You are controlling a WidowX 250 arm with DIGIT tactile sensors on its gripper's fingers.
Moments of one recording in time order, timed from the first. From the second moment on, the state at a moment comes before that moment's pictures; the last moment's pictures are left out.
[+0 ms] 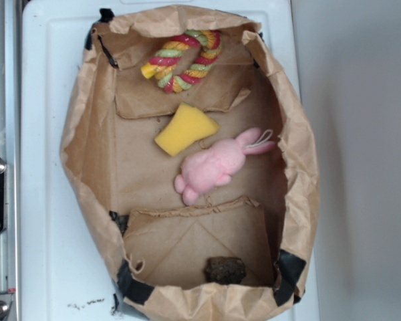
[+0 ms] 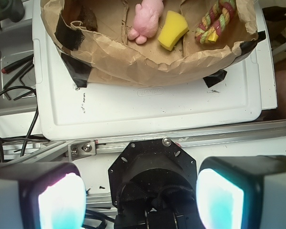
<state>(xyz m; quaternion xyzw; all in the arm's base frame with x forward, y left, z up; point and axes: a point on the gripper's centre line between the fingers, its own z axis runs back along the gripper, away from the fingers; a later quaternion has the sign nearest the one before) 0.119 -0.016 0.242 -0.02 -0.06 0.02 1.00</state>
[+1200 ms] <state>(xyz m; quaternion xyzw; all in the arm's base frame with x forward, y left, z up) 0.256 0.016 0.148 -0.02 -0.15 0.22 0.96</state>
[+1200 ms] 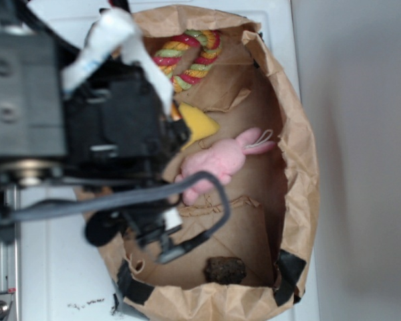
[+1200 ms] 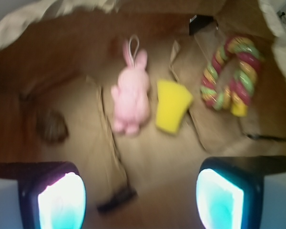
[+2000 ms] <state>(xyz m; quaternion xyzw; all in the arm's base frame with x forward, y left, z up) 0.260 0.032 0.123 0.07 -0.09 0.35 0.93</state>
